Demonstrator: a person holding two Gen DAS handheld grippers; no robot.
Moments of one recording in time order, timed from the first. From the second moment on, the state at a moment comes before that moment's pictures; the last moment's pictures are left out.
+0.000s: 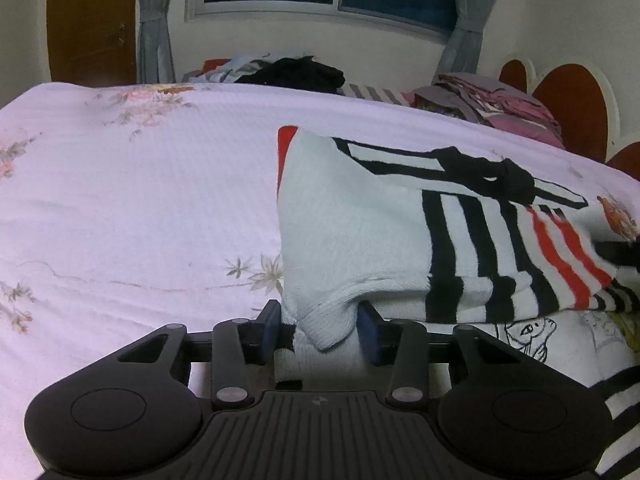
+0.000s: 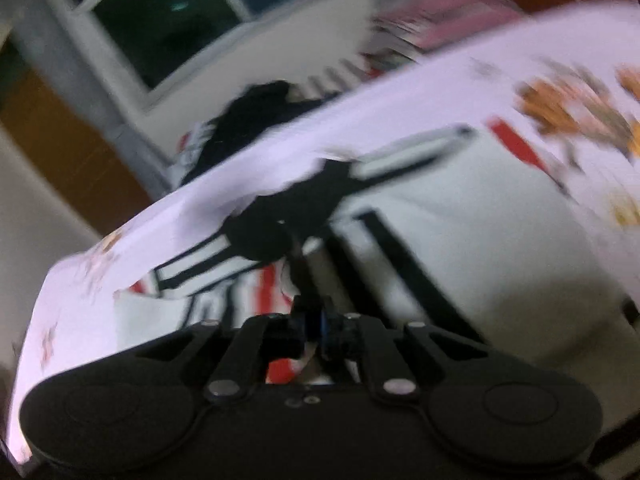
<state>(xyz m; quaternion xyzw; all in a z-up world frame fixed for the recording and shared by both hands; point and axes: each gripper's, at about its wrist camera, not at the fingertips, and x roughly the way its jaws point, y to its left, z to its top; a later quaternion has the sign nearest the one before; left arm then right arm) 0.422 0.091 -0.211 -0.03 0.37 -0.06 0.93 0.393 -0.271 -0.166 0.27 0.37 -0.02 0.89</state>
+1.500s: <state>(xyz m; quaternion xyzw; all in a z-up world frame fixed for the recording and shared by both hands) 0.552 0.095 -0.196 -0.14 0.39 -0.06 0.91 0.391 -0.295 -0.170 0.18 0.36 -0.04 0.92</state>
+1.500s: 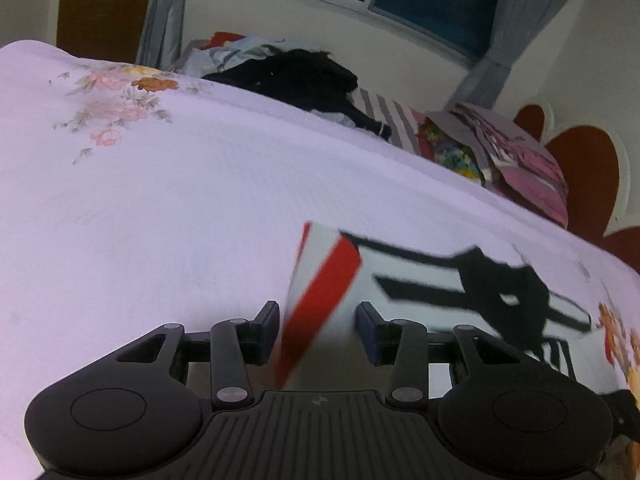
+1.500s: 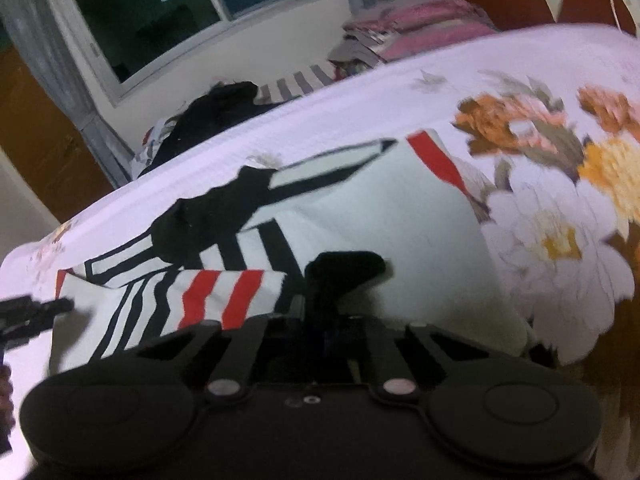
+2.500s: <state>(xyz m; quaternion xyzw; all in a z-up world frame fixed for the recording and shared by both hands) 0.463 0.049 -0.201 -0.07 0.39 -0.09 0.91 0.396 -0.253 -0.175 0.04 0.38 -0.02 0.92</state>
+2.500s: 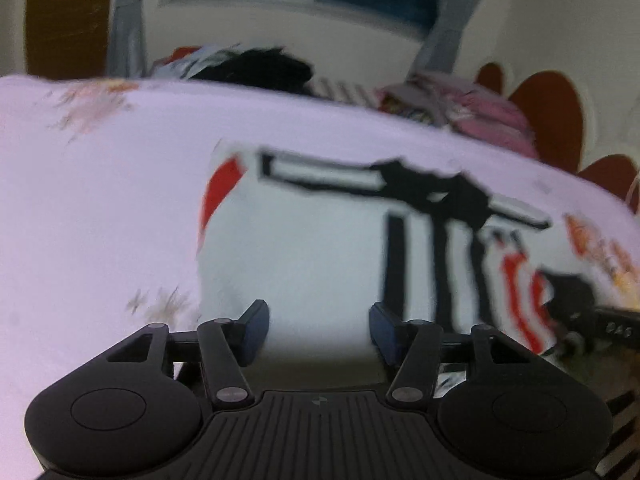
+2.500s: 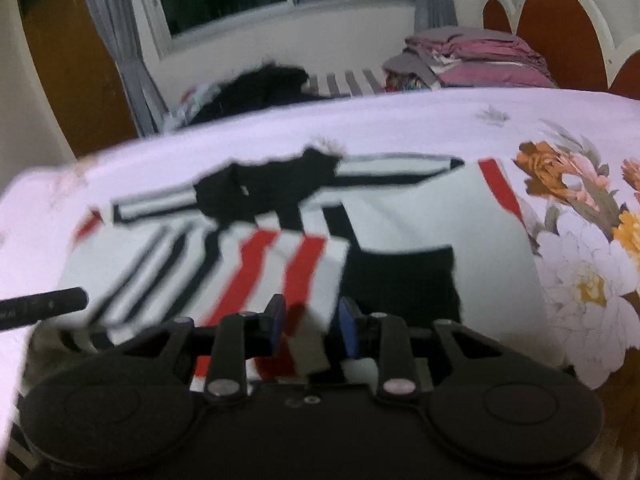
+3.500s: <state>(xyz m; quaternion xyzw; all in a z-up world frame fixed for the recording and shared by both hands) 0.343 -0.011 -0.202 0.00 0.42 -0.15 0.90 0.296 -0.199 -0.180 -0.06 0.42 0.11 0.90</state>
